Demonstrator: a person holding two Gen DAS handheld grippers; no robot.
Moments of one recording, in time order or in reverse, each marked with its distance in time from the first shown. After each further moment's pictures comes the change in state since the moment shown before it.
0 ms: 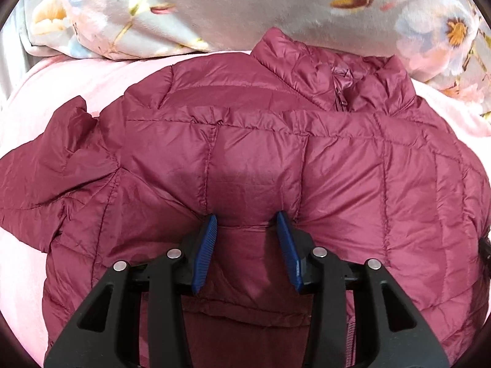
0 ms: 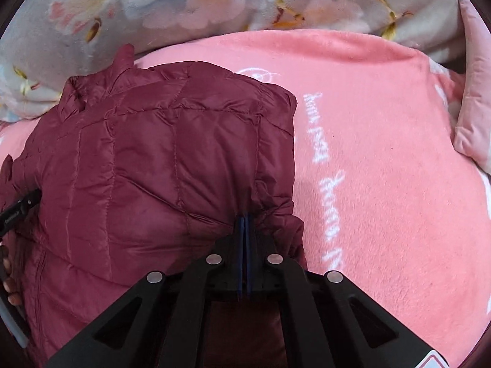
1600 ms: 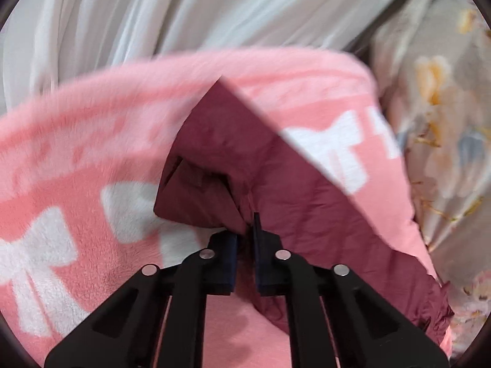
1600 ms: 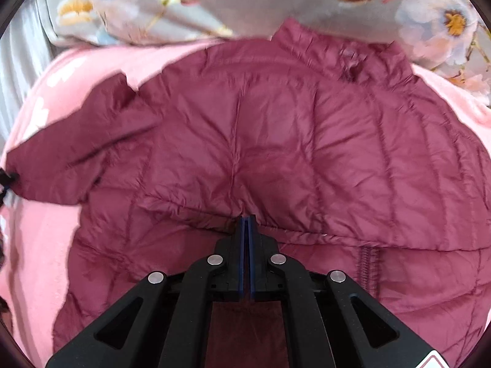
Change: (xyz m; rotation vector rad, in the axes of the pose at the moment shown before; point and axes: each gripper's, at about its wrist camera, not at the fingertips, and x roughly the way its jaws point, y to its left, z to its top) left arm -0.076 0.512 -0.050 -0.807 -0.182 0.087; right arm -0.014 0.309 -0.046 -0.235 0.054 0.167
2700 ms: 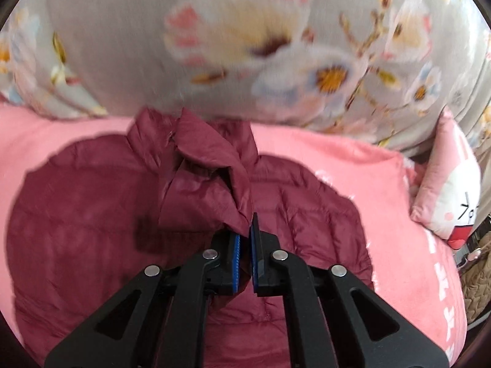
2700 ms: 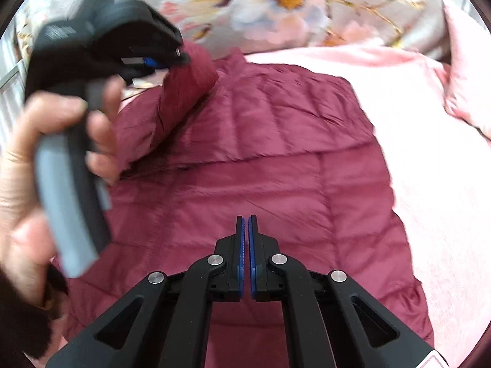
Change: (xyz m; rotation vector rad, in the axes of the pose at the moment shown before) left arm -0.098 -0.442 -0.365 0.796 0.202 -0.522; right arm -0.136 -0.168 -0.114 0.258 -0.138 -0.029
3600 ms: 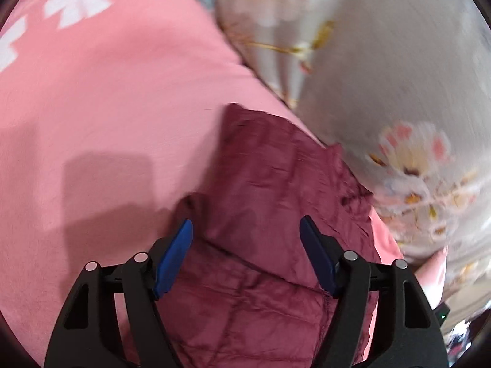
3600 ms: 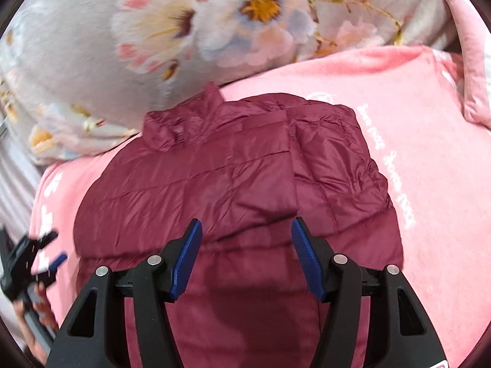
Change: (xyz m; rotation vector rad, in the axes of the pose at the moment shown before) left arm -0.107 0.286 -0.074 -0.655 -0.052 -0.007; right arm 0.048 -0.037 0.093 0.147 -0.043 0.082
